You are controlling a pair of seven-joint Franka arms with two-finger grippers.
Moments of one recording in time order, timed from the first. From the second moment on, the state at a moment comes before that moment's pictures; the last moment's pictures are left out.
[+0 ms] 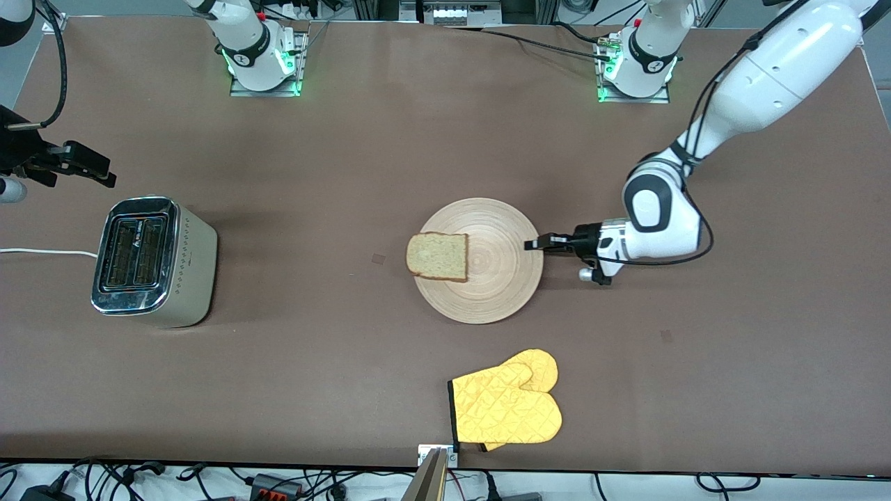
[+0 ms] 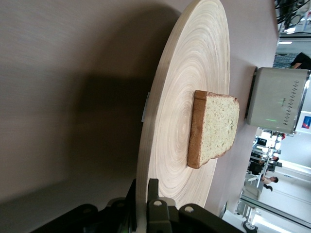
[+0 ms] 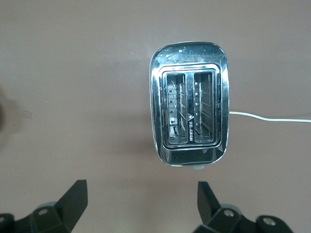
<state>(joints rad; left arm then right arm) 0.36 0.75 -0.71 -2.04 -1.02 2.50 0.62 -0.03 0.03 -0.02 -1.62 0.00 1.62 -0.05</state>
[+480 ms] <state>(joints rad) 0.35 0.77 -0.71 -2.04 -1.13 2.53 0.74 -0.03 0.03 -0.01 -1.63 0.00 1.62 -0.05</state>
